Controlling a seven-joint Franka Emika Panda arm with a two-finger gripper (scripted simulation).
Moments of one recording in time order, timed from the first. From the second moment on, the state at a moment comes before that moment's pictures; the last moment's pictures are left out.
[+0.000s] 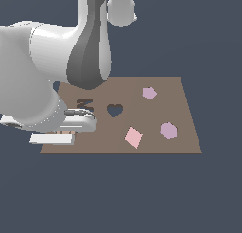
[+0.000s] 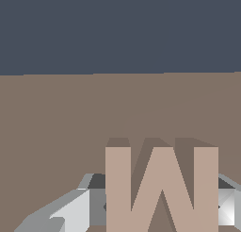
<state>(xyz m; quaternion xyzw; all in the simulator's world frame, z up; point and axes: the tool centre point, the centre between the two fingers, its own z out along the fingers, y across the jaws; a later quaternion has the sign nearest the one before) 0.079 -0.169 0.031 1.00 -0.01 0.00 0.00</state>
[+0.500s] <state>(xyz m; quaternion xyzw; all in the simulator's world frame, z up) 0.056 -0.174 0.033 0.99 -0.15 0.00 0.00</state>
